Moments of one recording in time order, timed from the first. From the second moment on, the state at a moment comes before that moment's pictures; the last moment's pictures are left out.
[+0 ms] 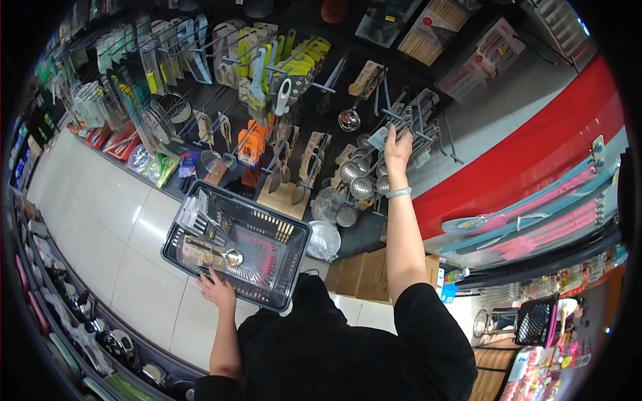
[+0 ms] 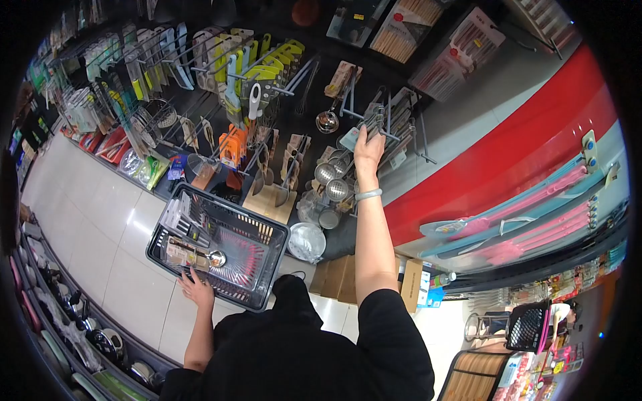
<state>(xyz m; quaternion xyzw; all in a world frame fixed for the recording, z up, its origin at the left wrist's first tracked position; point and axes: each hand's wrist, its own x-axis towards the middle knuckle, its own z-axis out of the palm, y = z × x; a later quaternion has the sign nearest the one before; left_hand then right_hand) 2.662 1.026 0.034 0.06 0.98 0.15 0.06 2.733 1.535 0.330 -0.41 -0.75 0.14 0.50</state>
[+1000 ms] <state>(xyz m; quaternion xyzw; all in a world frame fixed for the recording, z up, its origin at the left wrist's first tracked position) 2.660 1.024 0.033 0.05 0.98 0.18 0.07 2.703 1.310 0.321 -0.06 -0.79 0.57 0.20</state>
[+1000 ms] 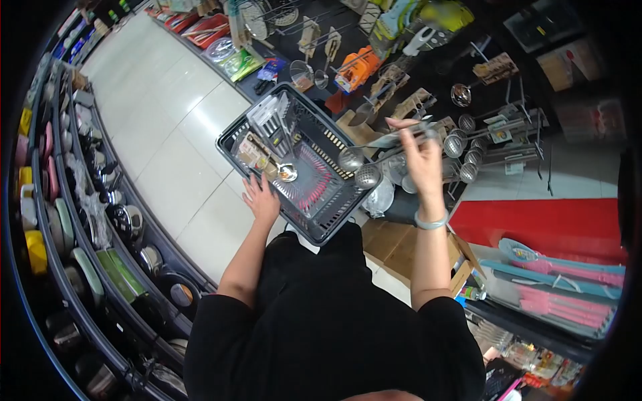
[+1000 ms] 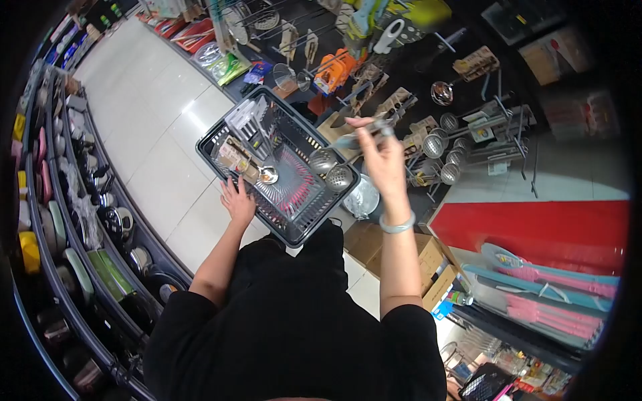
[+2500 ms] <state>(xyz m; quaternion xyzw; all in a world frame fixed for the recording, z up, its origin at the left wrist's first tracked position) 2.658 1.024 0.024 0.07 0.98 0.15 0.05 2.638 1.222 0.124 -0.17 -0.72 0.63 0.25</state>
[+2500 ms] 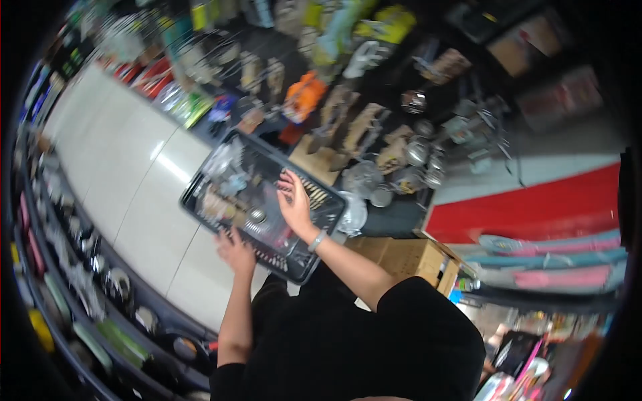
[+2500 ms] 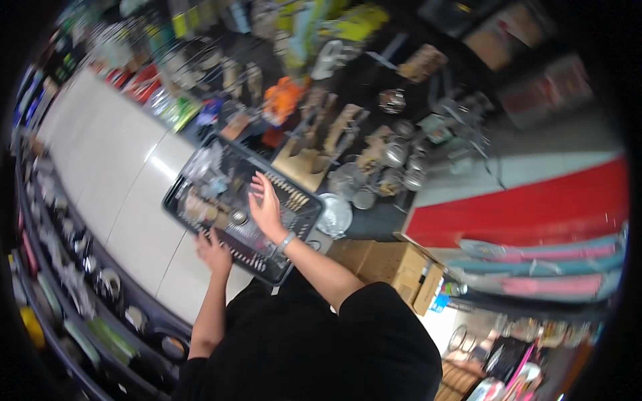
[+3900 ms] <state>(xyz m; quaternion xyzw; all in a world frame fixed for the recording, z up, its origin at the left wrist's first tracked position) 2.664 1.025 0.032 0.08 0.99 0.12 0.03 2.735 1.458 0.328 -0.38 -0.60 0.32 0.64</state>
